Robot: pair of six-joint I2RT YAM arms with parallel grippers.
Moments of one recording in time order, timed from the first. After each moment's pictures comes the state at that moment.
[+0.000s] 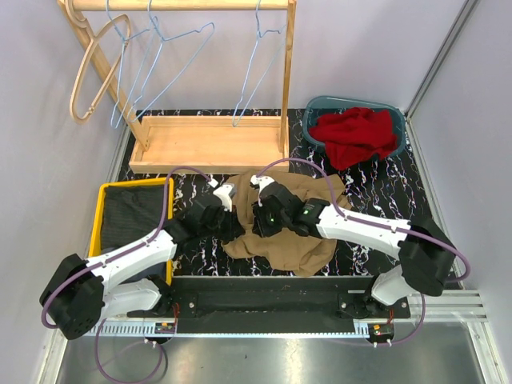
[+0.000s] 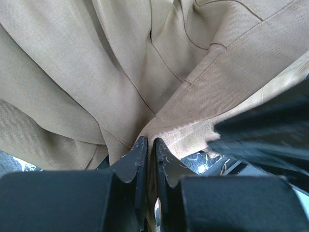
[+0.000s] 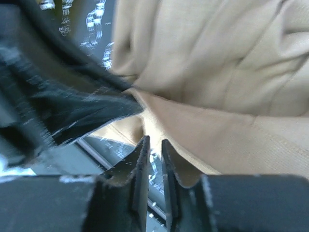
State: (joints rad) left arm -0.72 1.11 0.55 -0.14 0.13 -0.53; right arm 0.98 1.49 1.01 -0.30 -0.04 0.51
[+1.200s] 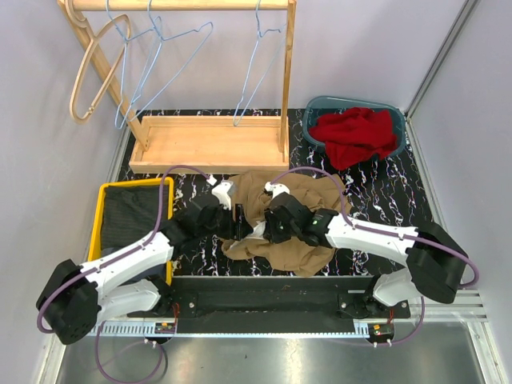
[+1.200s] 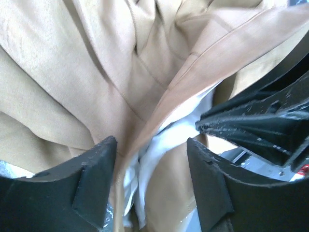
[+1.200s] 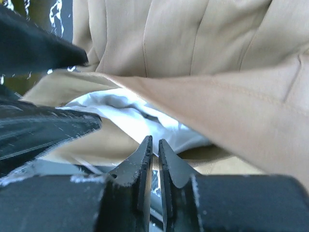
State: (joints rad) left arm -0.73 1.07 0.55 -0.12 0.13 -0.53; right arm 0.98 1.43 0.86 -0.23 0.05 0.60
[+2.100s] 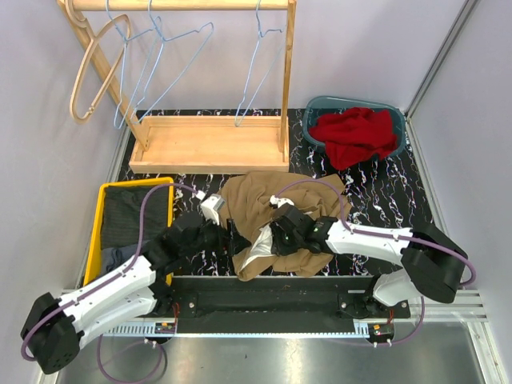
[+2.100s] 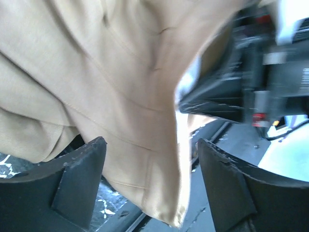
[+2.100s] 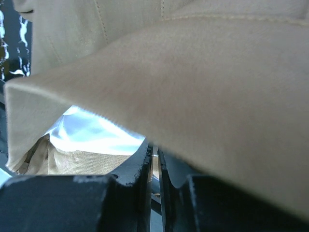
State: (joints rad) left arm -0.74 0.81 0.36 -0.06 0.23 -0.58; right arm 0.99 1.42 0.74 -0.26 -0.01 0.66
